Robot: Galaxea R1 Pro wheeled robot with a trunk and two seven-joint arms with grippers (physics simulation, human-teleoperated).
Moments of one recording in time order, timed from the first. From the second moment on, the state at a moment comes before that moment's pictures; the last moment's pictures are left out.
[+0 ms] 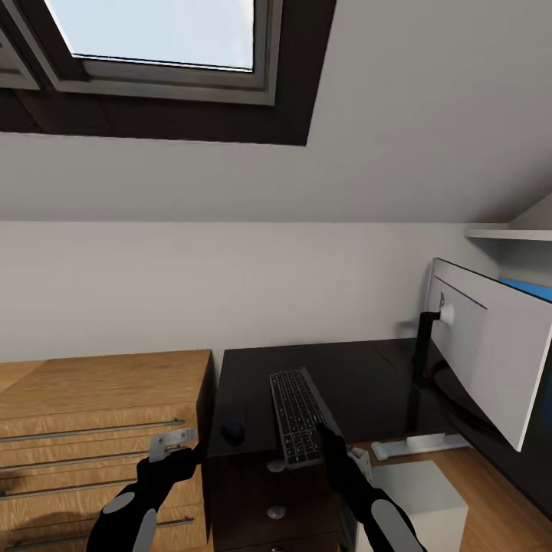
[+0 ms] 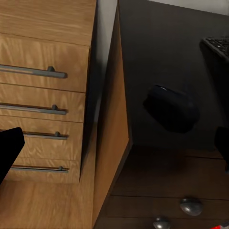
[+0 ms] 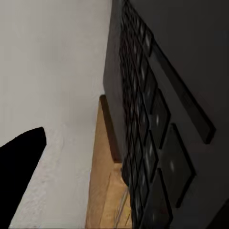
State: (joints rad) left arm -0.03 -0.13 0.04 -1.60 0.07 0.58 0.12; right arm -0.17 0.02 0.25 -1.16 -1.51 0.08 -0.07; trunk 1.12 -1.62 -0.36
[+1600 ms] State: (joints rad) left arm -0.03 -0.14 0.04 -1.60 0.07 0.58 0.12; right arm -0.17 0.02 0.25 -1.27 -1.42 0.06 -0.24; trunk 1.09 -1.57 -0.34
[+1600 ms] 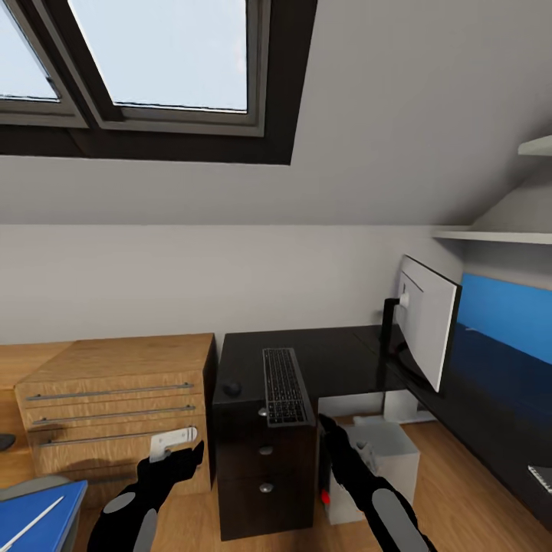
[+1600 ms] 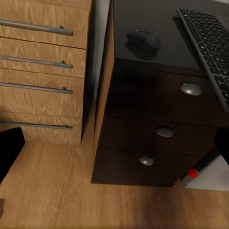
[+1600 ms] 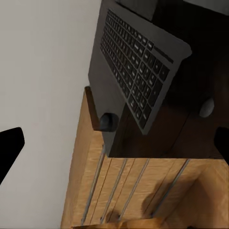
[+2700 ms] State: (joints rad) left arm -0.03 -0.14 0.04 -1.60 0.07 0.58 0.12; right arm -0.18 0.01 0.30 -1.49 -0.78 0.30 -0.78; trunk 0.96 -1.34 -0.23
